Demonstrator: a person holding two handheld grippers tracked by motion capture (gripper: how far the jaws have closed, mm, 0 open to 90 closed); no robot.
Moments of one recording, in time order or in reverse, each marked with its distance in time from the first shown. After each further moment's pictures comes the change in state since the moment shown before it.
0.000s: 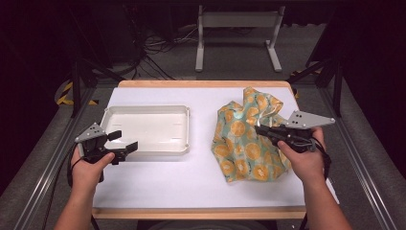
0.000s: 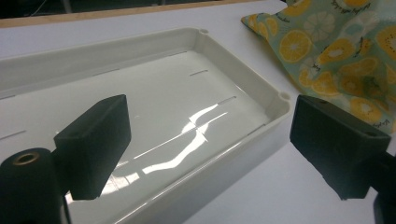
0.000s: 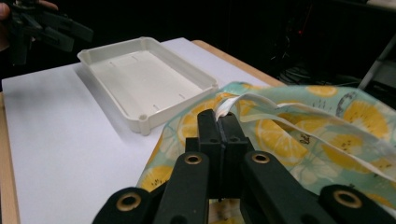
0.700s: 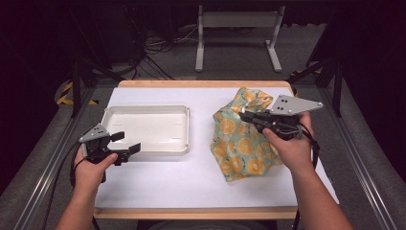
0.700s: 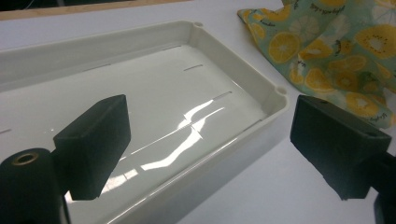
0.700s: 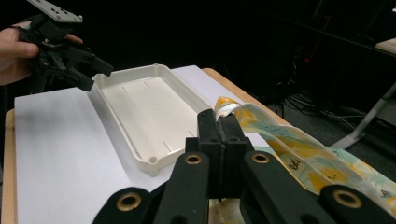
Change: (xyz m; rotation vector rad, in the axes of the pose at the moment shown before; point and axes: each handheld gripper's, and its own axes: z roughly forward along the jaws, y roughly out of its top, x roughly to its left) left arm -0.003 -0.001 0.006 0.019 -0.013 0.007; right arm 0.020 0.056 0.021 -0.050 0.037 -0.095
